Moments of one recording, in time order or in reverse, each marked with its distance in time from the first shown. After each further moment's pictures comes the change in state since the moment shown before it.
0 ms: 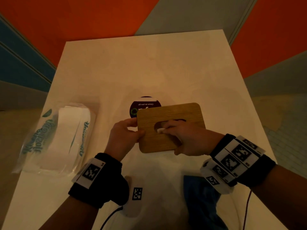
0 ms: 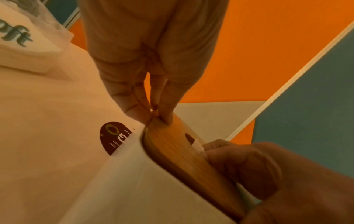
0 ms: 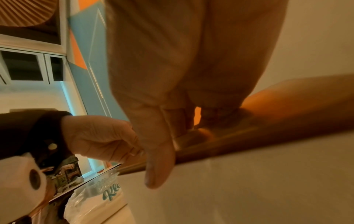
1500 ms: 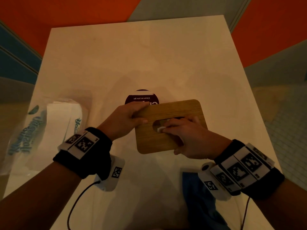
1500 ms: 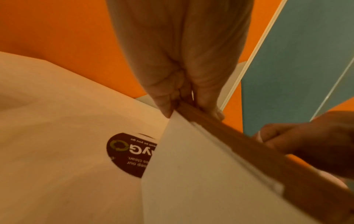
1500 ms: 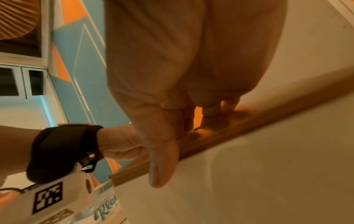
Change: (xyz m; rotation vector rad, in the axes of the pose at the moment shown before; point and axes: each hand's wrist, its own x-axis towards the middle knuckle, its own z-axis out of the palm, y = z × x) left_hand 0.044 0.011 -0.009 0.385 -0.387 0.336; right_hand -0.008 -0.001 0.005 -0.004 0.090 0.033
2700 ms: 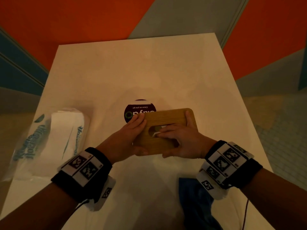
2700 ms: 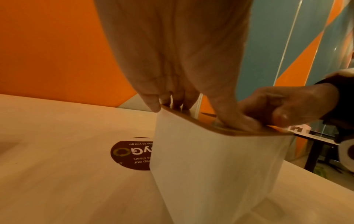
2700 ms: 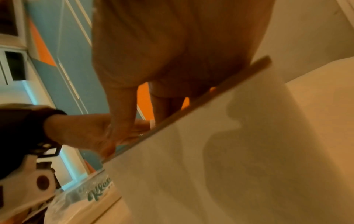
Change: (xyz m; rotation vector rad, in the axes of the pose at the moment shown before) left_hand -0.031 0.010 0.013 0.320 -0.256 0.020; right_hand 0.001 0.013 0.006 -0.025 0.054 -0.010
